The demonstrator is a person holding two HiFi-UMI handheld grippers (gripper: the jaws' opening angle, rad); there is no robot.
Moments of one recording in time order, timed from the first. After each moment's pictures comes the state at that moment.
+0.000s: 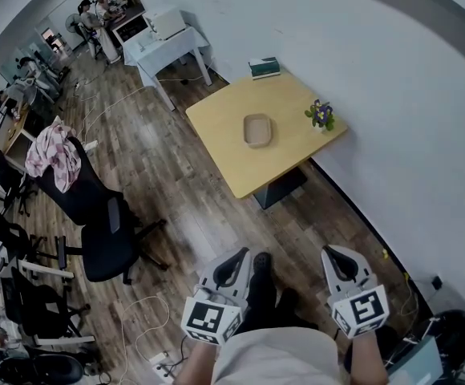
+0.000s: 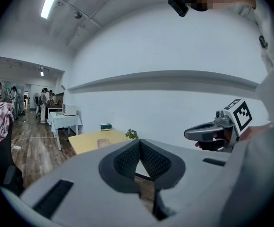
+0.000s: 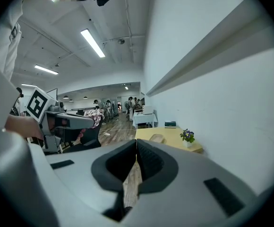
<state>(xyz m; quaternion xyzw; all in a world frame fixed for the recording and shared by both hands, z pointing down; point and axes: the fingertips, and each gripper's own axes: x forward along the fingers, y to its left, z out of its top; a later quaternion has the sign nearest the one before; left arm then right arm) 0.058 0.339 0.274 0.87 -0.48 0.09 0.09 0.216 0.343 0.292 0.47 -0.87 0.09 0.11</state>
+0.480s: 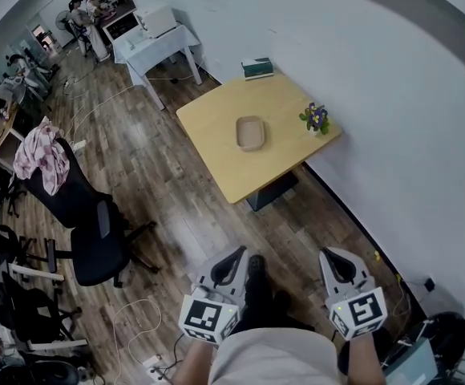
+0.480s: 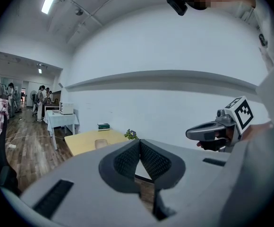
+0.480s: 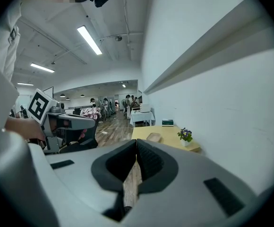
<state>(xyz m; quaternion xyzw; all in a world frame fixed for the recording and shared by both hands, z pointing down) 0.059 0.309 0.282 0.87 -0.47 0.08 0.10 0.218 0.322 0.296 0.48 -0.86 0.10 0.12</state>
